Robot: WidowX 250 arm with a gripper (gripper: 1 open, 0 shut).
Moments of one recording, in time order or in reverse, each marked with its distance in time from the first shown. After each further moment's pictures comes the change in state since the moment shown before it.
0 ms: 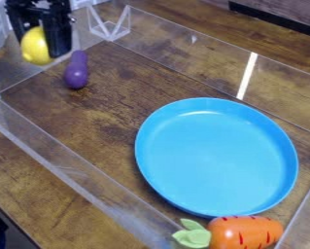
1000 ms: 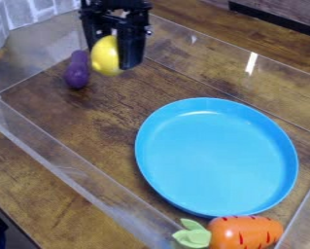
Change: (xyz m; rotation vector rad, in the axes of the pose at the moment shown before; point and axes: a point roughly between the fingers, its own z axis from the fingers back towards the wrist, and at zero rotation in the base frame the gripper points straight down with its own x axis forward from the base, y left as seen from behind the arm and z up) arm 0.030 -0.065 -0.016 -0.005 0.044 -0.129
